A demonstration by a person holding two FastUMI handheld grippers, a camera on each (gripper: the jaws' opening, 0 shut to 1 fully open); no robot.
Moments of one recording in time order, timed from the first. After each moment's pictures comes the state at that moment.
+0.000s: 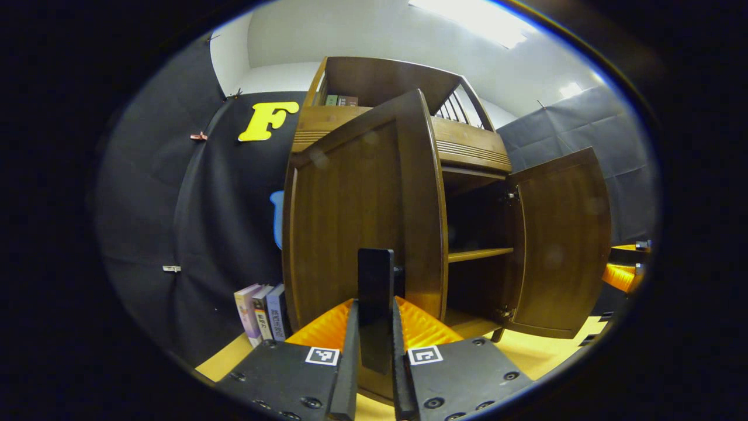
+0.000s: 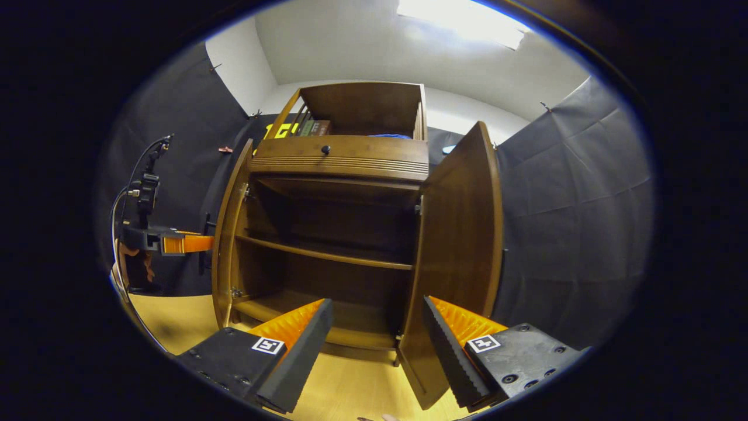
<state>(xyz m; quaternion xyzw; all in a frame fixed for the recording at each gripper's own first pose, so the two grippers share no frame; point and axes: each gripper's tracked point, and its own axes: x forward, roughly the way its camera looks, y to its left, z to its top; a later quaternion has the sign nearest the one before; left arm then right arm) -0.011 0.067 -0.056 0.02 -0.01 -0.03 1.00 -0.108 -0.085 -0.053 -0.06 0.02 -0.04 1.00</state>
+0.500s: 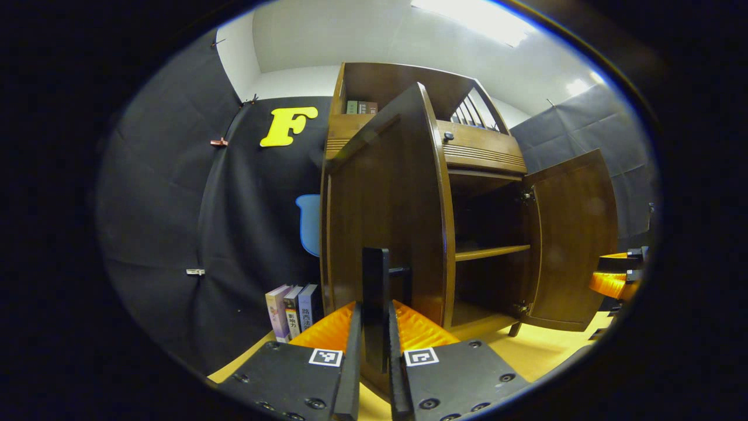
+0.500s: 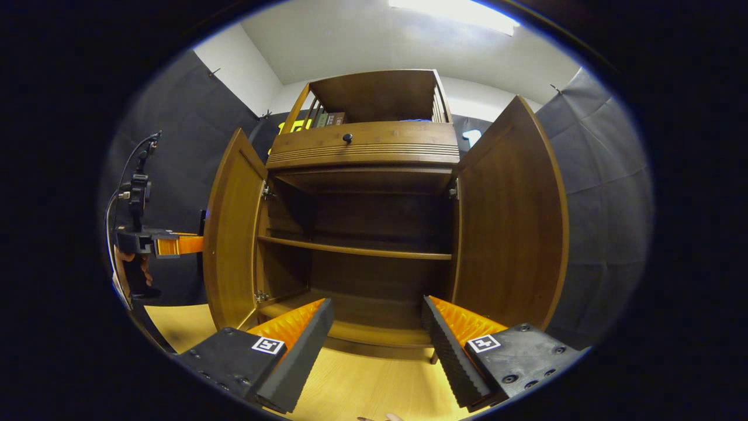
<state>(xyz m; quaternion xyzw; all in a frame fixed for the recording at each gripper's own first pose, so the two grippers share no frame) -0.038 0.113 -0.055 0.03 -0.01 0.01 1.00 -0.077 -0.048 -0.076 -0.02 0.04 0.00 1.00</state>
